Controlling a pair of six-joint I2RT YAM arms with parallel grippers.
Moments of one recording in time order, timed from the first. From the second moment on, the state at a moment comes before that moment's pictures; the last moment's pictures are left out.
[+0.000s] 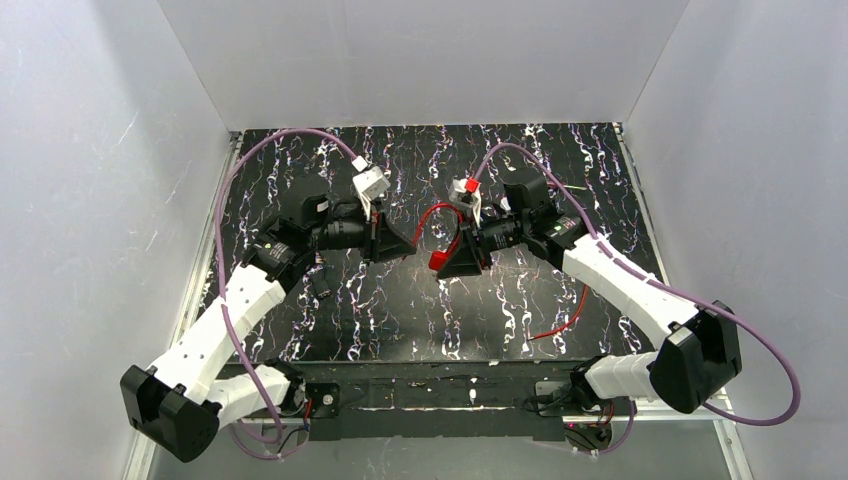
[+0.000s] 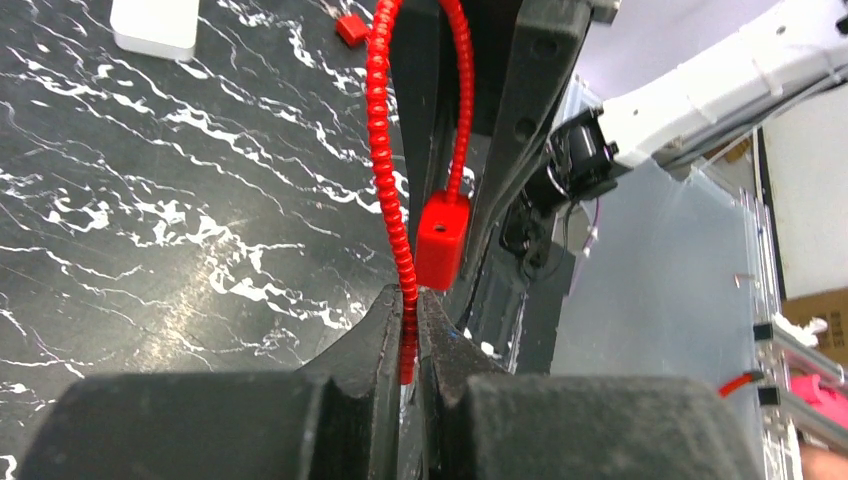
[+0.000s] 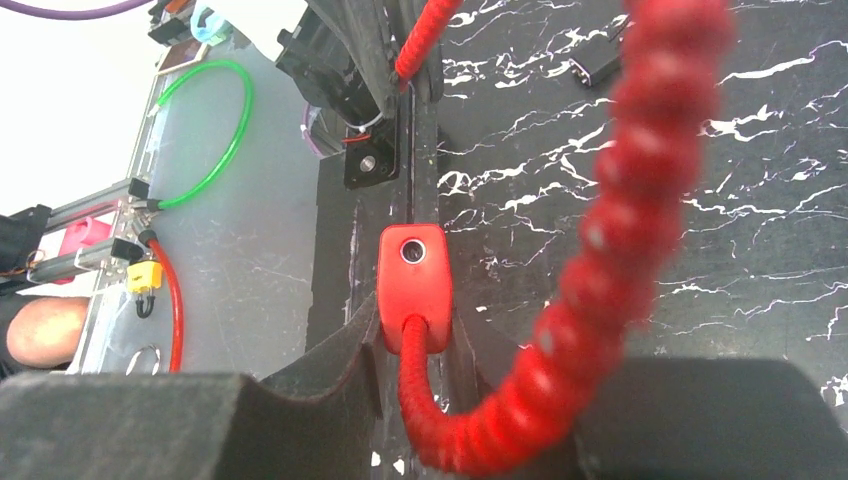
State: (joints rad) left arm -0.51 1.08 1.04 -0.33 0.81 -0.17; right arm 0.62 1.30 1.06 -0.31 -1.07 -0.03
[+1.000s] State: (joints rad) left arm -0.56 1.07 1.05 -0.23 0.84 -0.37; right arm 0.71 1.32 1.19 -0.65 -0.92 -0.41
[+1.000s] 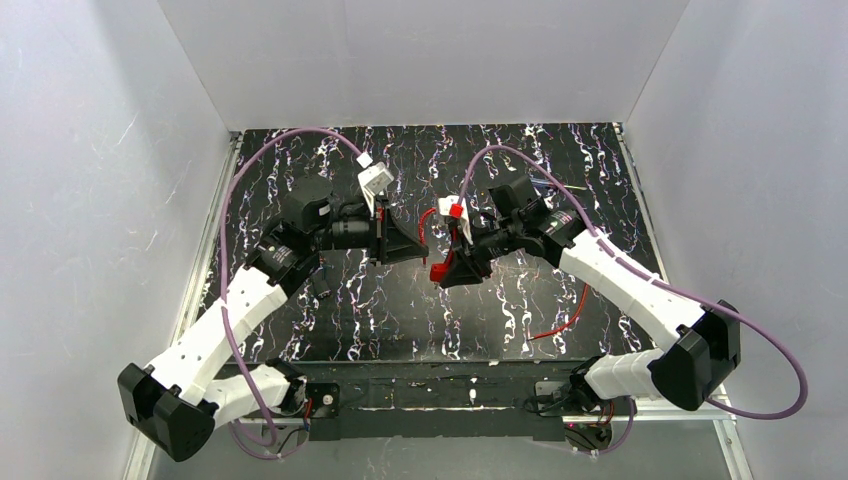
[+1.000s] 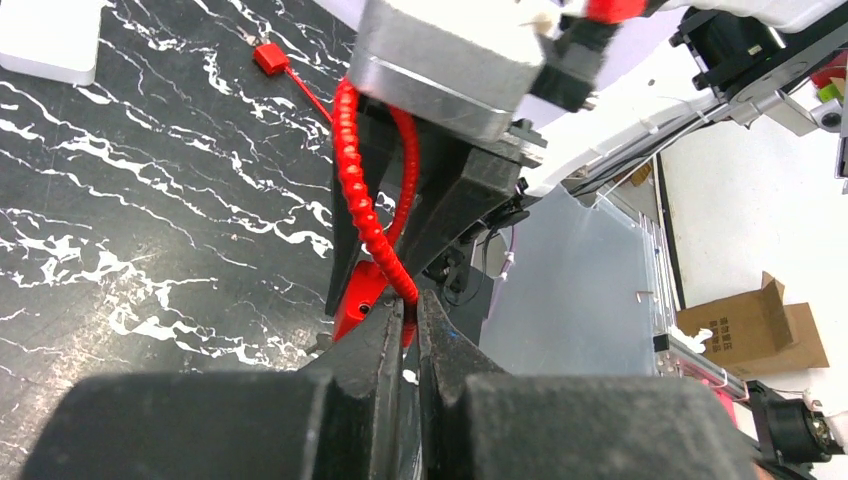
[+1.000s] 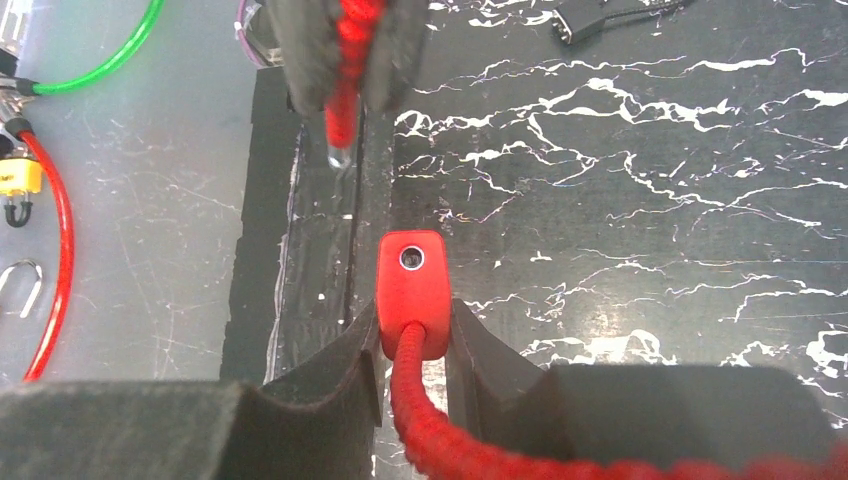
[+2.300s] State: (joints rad) left arm -0.63 1.07 0.99 -0.25 0.78 -0.23; right arm 0.77 1.36 1.24 -0.73 -0.86 -0.45
